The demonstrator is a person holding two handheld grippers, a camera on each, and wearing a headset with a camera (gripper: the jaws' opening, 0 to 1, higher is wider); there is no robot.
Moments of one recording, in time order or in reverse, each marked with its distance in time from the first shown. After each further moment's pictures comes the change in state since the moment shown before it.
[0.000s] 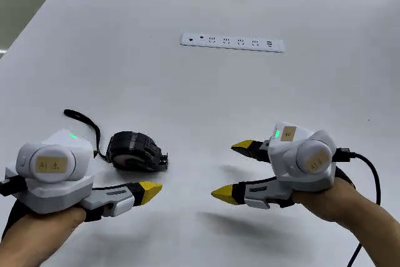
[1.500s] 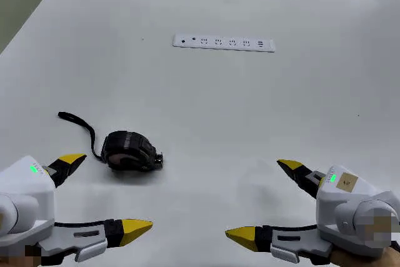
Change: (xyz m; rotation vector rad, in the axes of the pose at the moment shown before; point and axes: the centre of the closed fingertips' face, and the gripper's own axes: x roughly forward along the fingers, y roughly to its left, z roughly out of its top) left arm -0.042 -0.031 -0.001 0.168 -0.116 -0.145; right arm -0.057 0.026 -0.026 0.186 -0.126 -0.205
